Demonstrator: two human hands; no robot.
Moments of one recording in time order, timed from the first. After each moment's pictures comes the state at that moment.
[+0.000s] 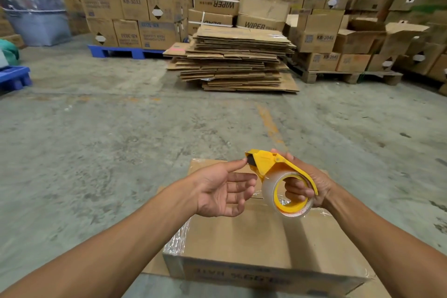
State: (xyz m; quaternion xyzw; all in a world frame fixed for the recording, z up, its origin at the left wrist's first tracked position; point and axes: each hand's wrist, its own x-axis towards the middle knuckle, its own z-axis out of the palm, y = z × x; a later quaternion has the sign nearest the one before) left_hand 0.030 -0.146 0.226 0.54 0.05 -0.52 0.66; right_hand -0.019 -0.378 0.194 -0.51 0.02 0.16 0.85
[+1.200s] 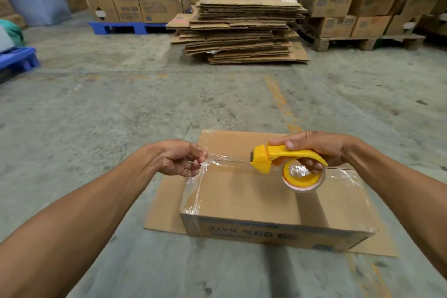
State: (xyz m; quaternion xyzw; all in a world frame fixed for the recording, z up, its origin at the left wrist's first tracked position) left_hand 0.095 -0.063 0.174 0.70 0.04 -0.46 0.55; right_hand -0.019 -0.391 0.206 -0.72 0.00 0.29 0.63
